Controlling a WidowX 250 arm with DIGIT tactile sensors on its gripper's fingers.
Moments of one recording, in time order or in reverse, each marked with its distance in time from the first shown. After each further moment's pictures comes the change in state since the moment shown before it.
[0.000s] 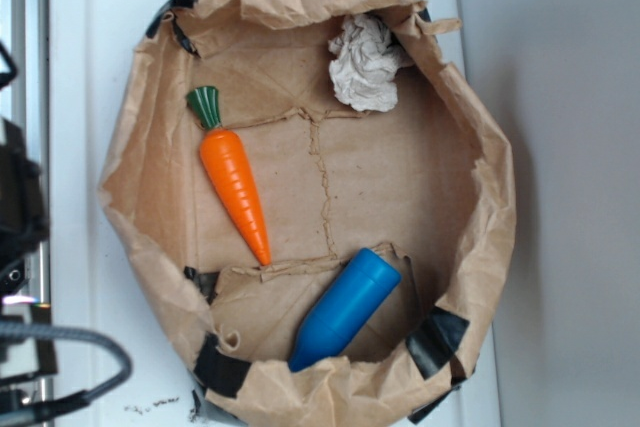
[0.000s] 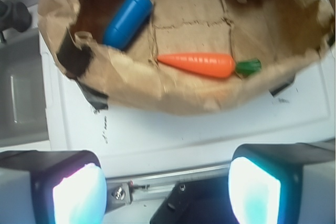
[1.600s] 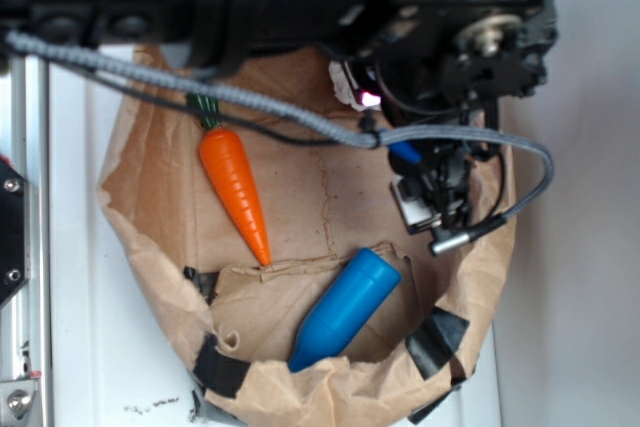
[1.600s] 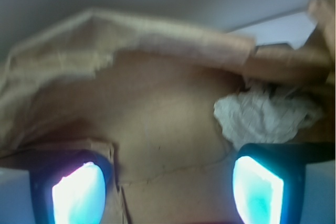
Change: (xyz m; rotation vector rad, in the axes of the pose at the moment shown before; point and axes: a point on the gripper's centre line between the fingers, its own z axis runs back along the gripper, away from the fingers) arm 0.160 0.034 -0.082 0.029 -0.018 0.138
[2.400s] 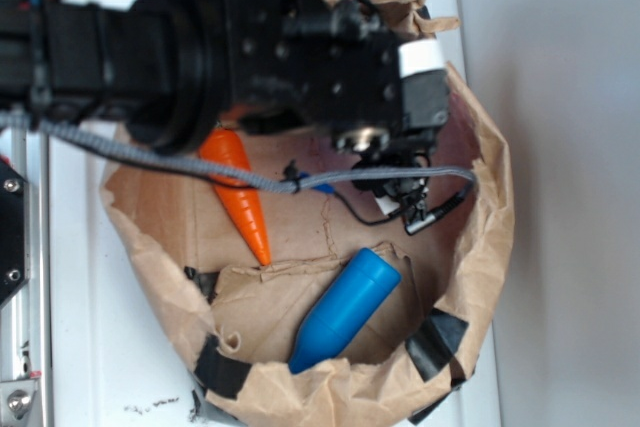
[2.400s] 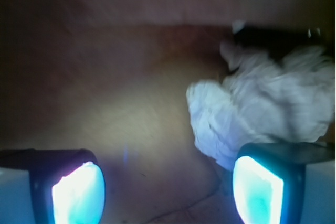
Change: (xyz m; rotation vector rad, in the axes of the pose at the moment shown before) arm -0.008 0.018 -0.064 0.147 -0.168 0.168
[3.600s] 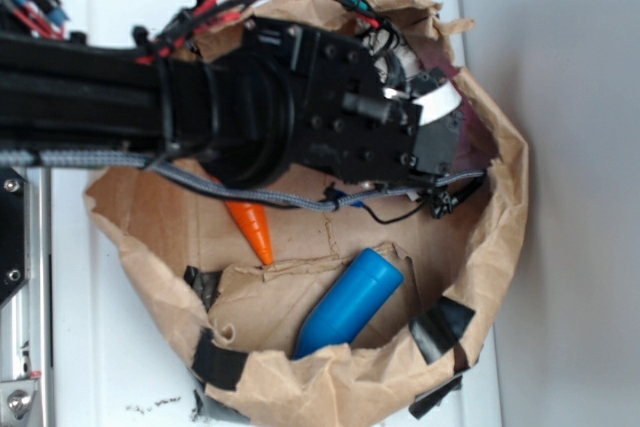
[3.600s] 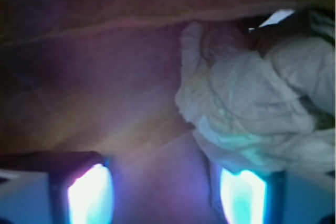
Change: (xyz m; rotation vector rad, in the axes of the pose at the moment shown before) arm 0.029 0.001 -0.036 0.069 -0.115 0.075
